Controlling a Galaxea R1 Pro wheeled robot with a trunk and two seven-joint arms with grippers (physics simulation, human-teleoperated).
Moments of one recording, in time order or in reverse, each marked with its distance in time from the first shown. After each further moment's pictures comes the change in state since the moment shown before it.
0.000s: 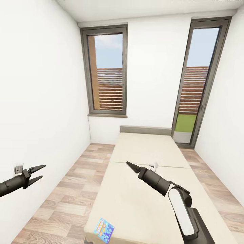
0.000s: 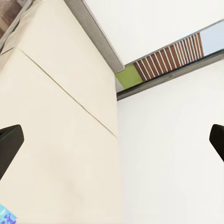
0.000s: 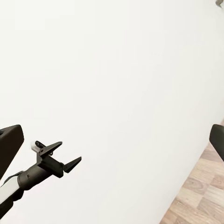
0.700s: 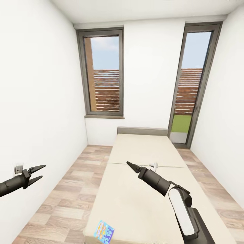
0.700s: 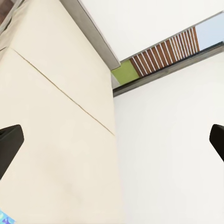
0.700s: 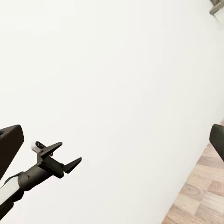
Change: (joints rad) left arm 0.000 0.000 0.000 0.000 0.000 0.000 0.000; right arm 0.000 0.000 -0.002 -0.001 -0.002 0.000 0.000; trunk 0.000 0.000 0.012
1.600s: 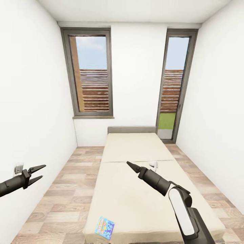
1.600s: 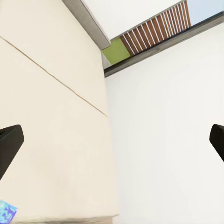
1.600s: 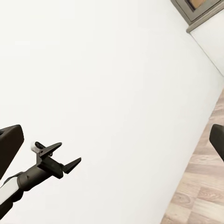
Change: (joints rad) left arm 0.000 0.000 0.000 0.000 0.000 0.002 0.000; right arm 0.000 0.000 0.000 0.000 0.001 -0.002 -0.002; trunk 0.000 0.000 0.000
